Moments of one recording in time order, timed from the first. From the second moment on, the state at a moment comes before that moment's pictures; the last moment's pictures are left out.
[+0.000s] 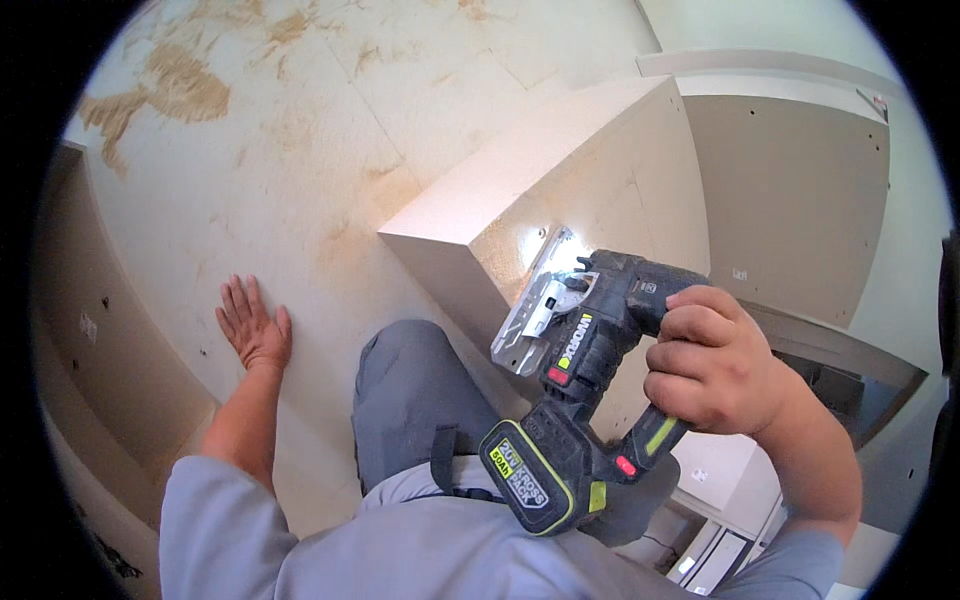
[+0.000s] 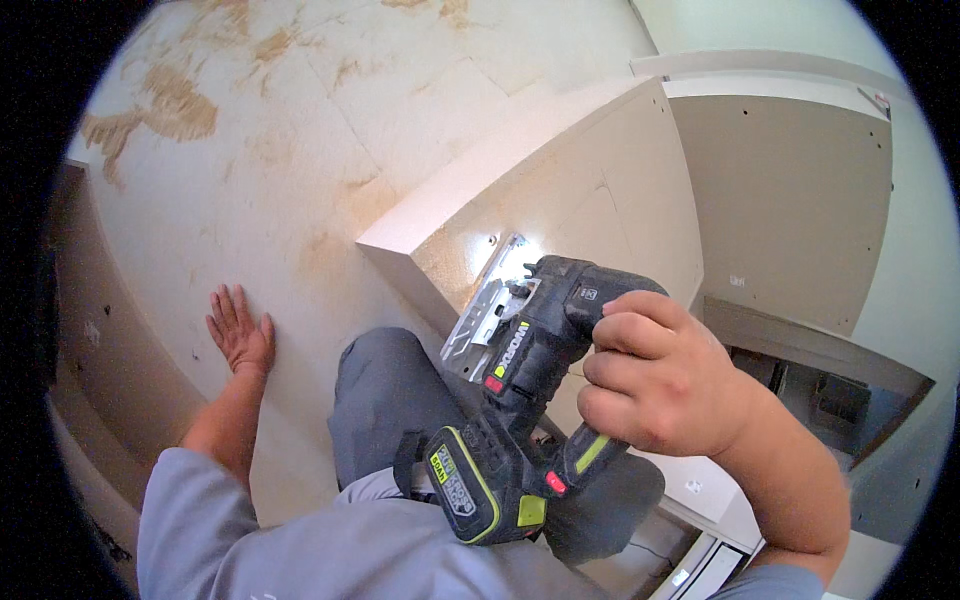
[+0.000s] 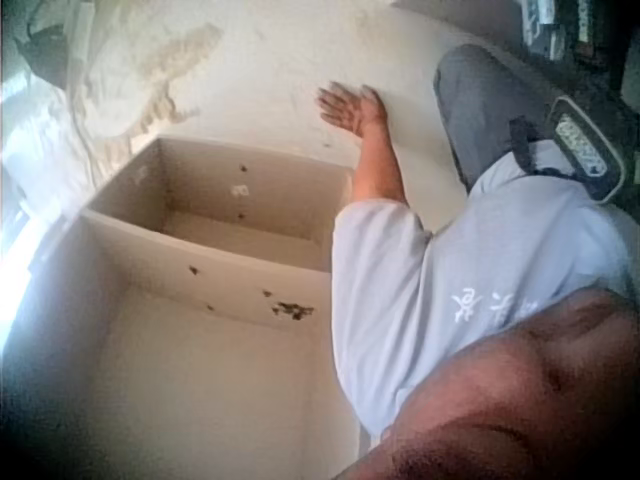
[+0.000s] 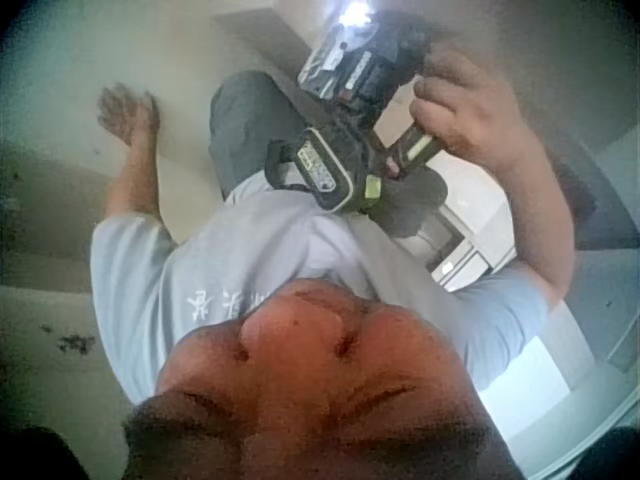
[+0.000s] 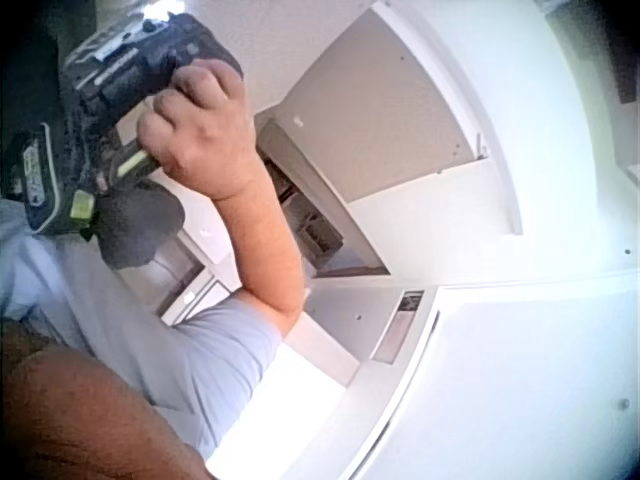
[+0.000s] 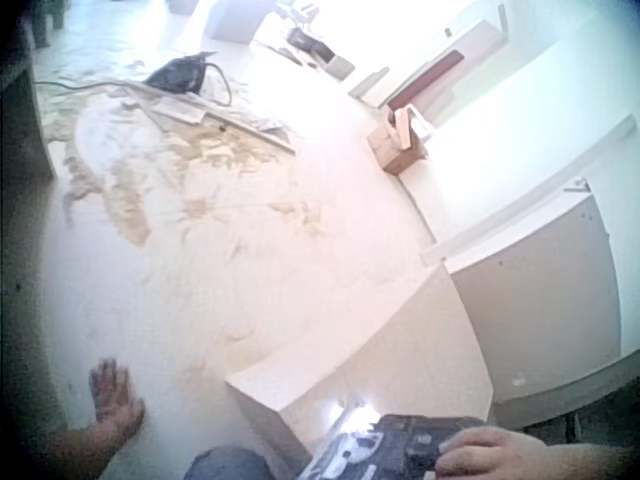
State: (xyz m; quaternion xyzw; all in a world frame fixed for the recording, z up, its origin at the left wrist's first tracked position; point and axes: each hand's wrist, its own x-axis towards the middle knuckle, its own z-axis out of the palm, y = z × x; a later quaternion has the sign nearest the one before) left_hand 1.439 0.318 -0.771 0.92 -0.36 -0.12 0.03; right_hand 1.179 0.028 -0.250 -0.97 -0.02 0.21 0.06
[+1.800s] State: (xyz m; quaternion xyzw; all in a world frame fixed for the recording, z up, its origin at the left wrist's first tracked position) left_hand 1.404 0.381 -0.775 0.92 -0.39 -0.06 0.09; right_hand 1.174 0.039 -0.245 -0.97 0.09 0.21 0.06
